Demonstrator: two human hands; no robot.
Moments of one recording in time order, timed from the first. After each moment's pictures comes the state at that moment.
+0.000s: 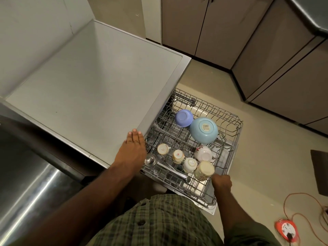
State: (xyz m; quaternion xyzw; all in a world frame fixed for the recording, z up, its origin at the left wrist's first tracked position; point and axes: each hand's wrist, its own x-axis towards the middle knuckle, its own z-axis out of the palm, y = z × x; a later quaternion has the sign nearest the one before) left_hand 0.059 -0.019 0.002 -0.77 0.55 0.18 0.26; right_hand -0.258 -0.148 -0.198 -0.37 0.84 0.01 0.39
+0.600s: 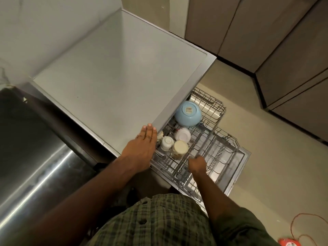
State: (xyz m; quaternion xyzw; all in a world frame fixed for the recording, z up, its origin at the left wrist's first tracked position) left_hand 0.067 -0.008 0.011 -0.79 0.54 0.25 0.18; right_hand -0.122 -0.136 -0.180 -0.54 0.69 0.06 0.48
